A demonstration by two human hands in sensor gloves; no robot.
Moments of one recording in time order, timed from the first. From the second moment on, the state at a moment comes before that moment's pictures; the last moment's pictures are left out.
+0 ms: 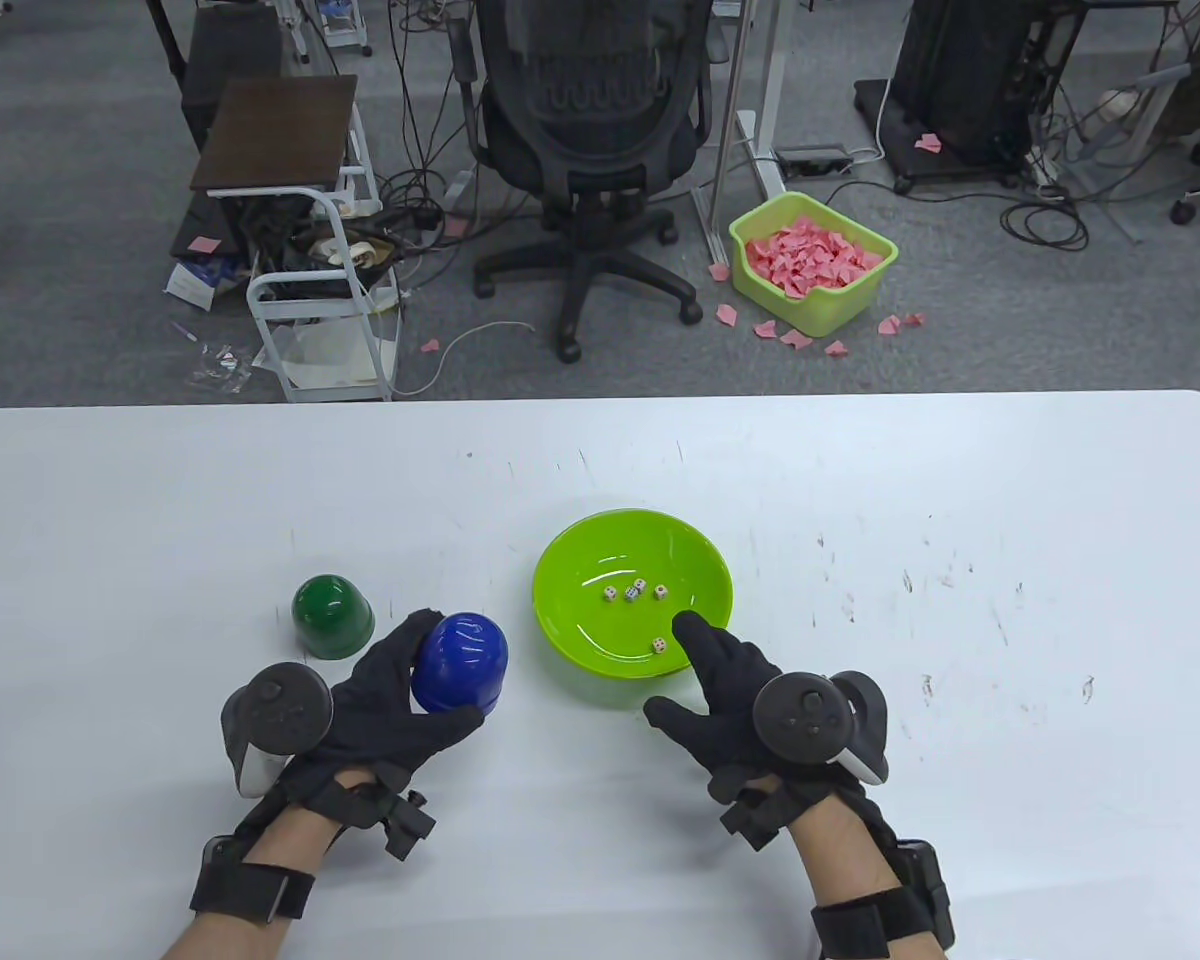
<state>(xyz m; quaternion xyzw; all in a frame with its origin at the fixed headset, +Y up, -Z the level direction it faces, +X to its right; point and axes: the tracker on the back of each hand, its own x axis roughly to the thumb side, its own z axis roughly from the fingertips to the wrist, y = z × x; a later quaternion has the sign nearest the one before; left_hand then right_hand) -0.259 -0.719 -0.334 0.04 -0.21 0.46 0.86 0.121 -0.695 -0.325 0.24 -0.13 0.91 0.32</state>
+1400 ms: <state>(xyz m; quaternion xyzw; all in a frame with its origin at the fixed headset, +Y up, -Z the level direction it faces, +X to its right) -0.286 -0.761 -0.318 -0.18 -0.18 0.25 0.93 0.124 -0.693 -0.324 0.23 -0.11 0.92 0.31</state>
